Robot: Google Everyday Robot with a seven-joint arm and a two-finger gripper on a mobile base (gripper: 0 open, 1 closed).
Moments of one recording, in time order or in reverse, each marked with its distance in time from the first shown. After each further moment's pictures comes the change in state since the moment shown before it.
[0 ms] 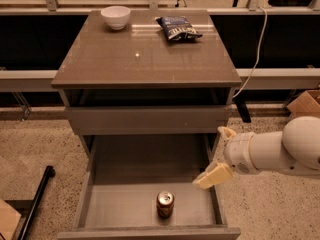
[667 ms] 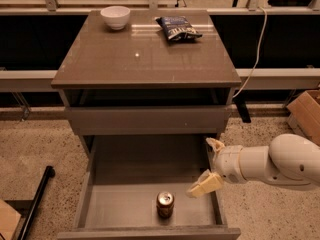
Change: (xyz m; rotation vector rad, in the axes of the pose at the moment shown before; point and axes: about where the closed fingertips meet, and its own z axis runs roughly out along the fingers) arm 0.031 0.011 0.056 -0.088 -0.112 0.006
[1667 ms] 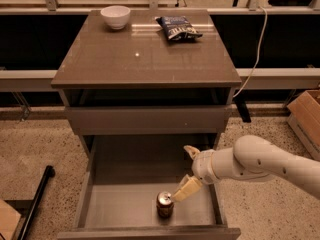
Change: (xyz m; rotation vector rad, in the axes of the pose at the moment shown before) arm 0.024 0.005 0.085 -0.119 0.037 -0.058
